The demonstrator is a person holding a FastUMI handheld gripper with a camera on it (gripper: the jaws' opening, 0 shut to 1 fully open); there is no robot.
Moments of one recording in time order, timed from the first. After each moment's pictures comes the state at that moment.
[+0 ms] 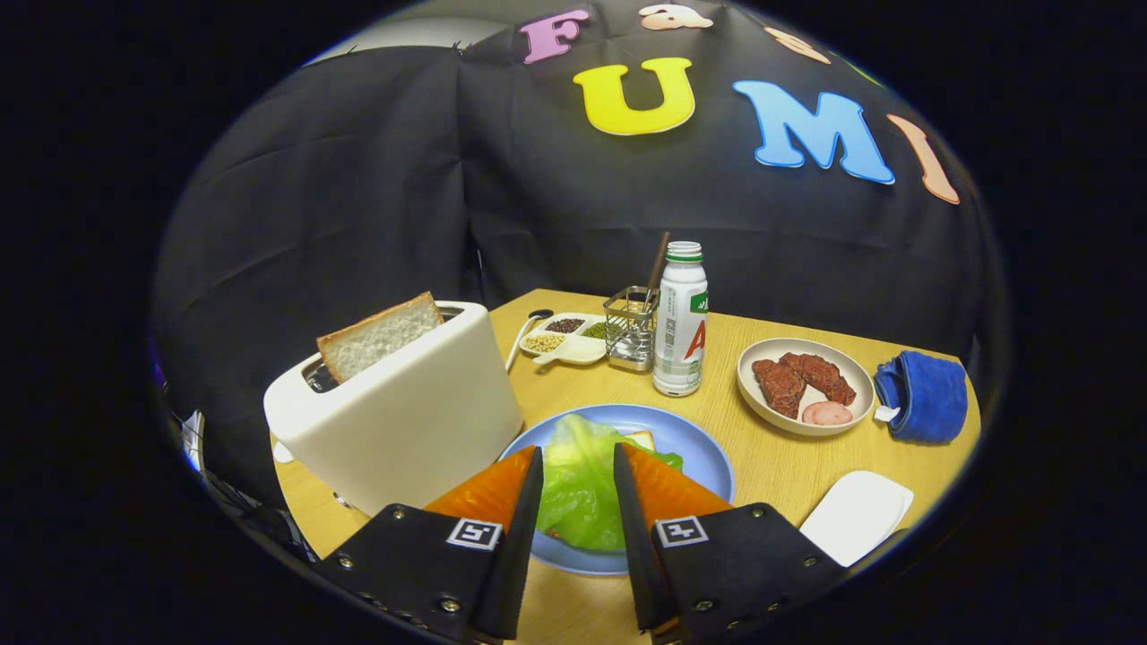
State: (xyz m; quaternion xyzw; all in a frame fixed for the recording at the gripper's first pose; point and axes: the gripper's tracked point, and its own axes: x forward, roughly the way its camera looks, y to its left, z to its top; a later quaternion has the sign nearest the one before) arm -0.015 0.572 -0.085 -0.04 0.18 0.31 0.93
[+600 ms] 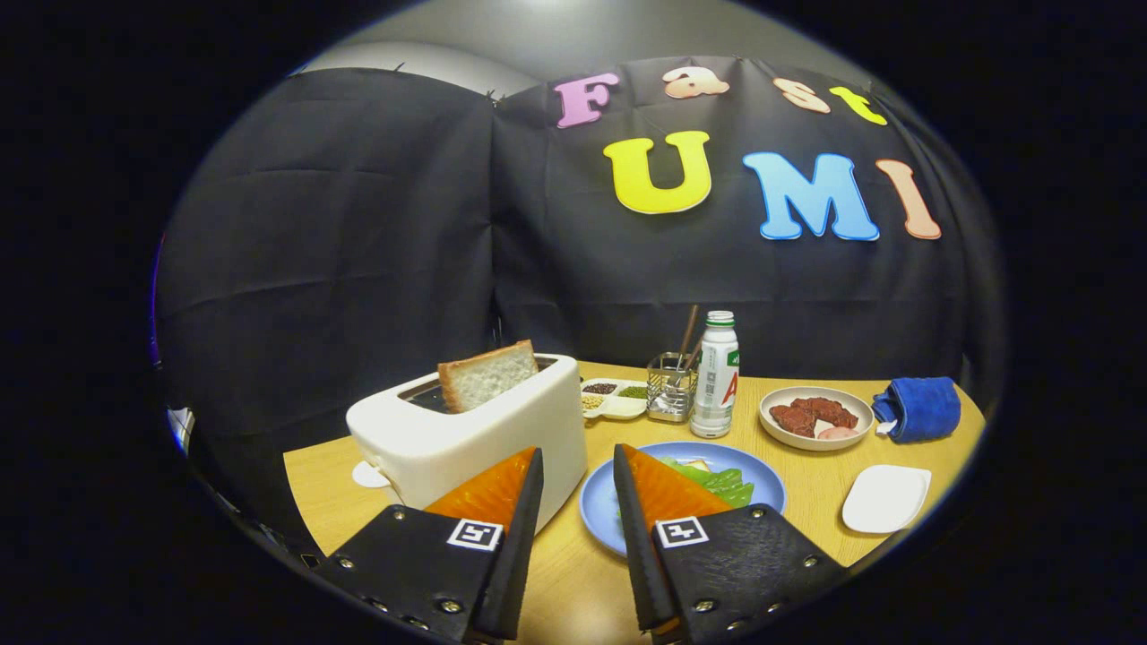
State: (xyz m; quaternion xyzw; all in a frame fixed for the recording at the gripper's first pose) arm -0.091 0.631 -0.056 -0.04 0.04 0.31 0.95
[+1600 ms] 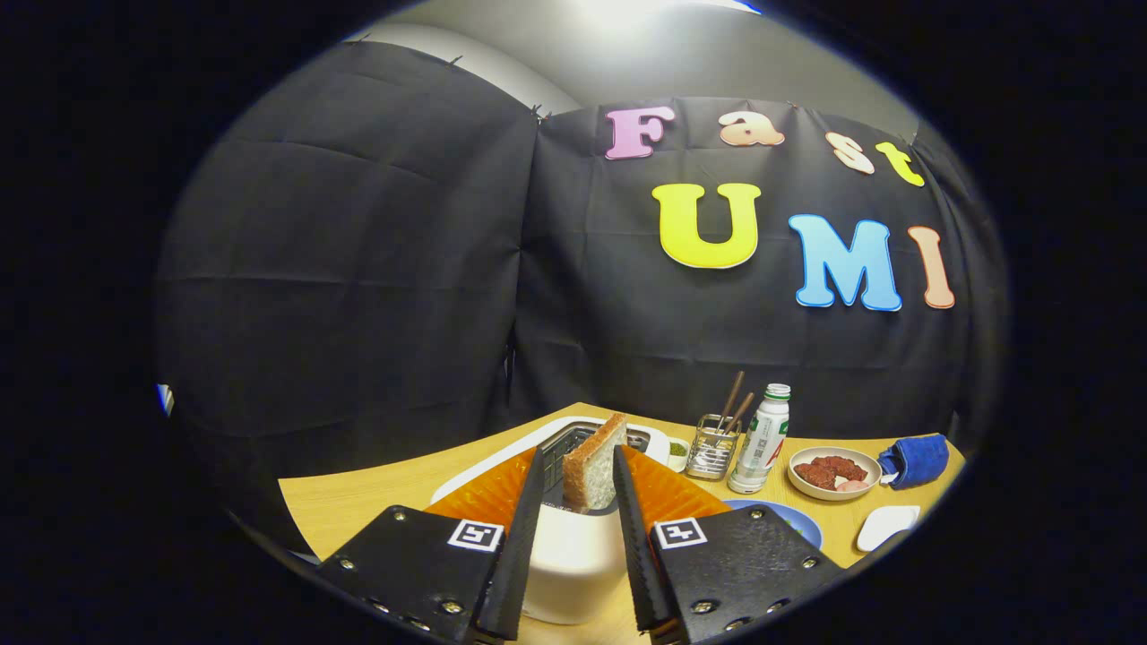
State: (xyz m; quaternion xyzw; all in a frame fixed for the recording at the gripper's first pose) arm -0.091 0.728 -0.025 -0.07 0.00 0.29 0.96
